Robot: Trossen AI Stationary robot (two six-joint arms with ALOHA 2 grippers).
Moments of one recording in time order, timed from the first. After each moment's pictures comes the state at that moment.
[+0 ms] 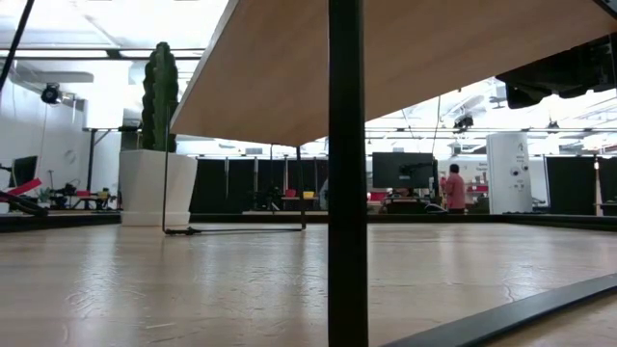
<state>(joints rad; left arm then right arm) -0.51 1.93 2.14 -1.17 -0.29 0.45 0.17 0.19 0.11 0.00 0.11 -0.04</state>
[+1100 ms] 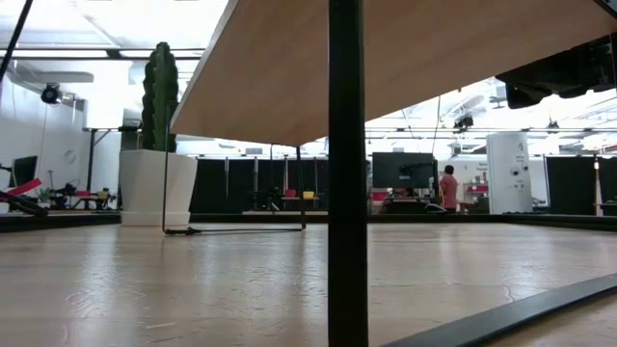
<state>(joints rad) -0.52 1.87 2.06 -1.13 -0.37 0.38 0.17 0.19 0.11 0.00 0.11 -0.04</state>
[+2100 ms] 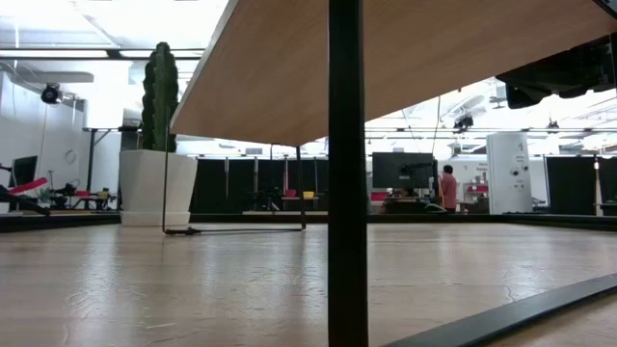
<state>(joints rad) -0.87 1.82 1.80 -1.36 -0.36 -0.84 0.17 0.19 0.11 0.00 0.11 -0.04</state>
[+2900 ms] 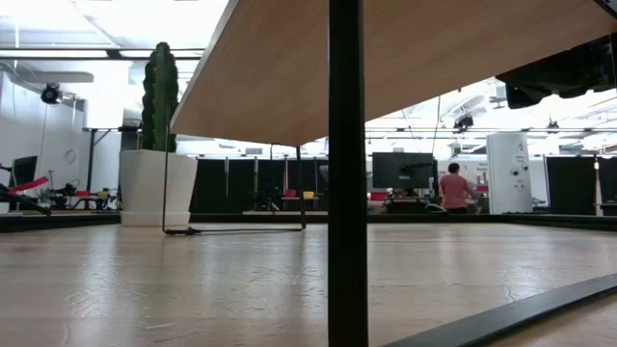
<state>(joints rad) -0.97 1.82 1.40 -1.01 -0.19 -1.28 0.17 0.19 0.11 0.00 0.11 -0.04</state>
